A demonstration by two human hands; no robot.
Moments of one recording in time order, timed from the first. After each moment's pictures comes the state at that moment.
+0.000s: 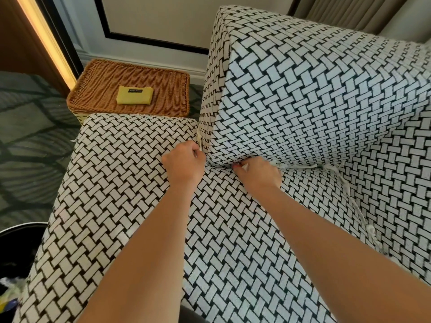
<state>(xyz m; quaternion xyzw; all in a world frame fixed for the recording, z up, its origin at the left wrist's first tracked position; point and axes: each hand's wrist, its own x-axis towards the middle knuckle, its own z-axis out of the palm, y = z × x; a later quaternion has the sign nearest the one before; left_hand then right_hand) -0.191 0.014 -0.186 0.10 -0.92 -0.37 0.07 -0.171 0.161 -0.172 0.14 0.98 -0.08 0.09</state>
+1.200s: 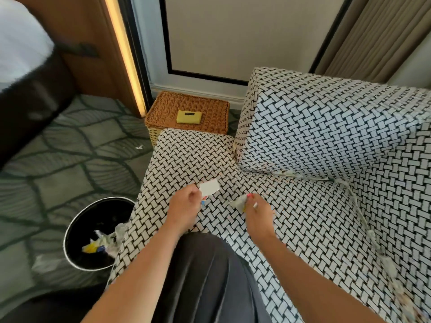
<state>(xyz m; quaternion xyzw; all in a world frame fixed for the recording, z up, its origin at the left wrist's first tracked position) -0.031 -0.066 -0.135 0.13 -0.86 -0.49 -0.04 -0.033 0.102 -0.142 0.11 0.87 -0.49 0.04</state>
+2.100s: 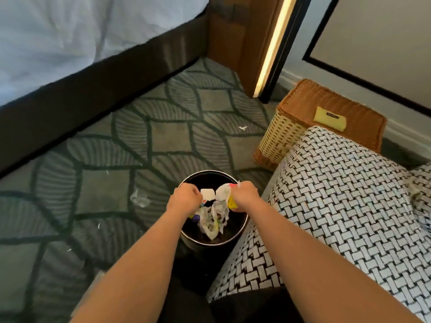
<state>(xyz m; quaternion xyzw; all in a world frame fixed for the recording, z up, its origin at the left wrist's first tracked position) 0.027 -0.343 -0.247 0.44 -0.80 -0.40 -0.09 -0.074 -0.233 -0.242 0.02 0.88 -0.32 0.36</state>
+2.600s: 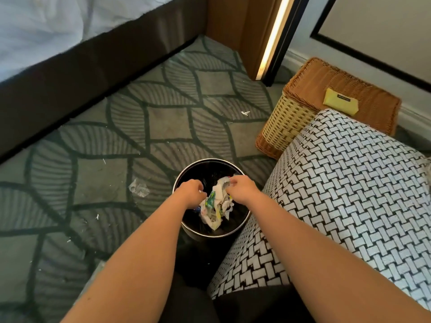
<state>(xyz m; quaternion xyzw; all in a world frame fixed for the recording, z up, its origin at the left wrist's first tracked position) 0.017 -0.352 -0.276 0.33 -0.83 -0.38 -0.23 -0.072 -0.232 -0.258 -0.15 0.90 -0.19 0.37</state>
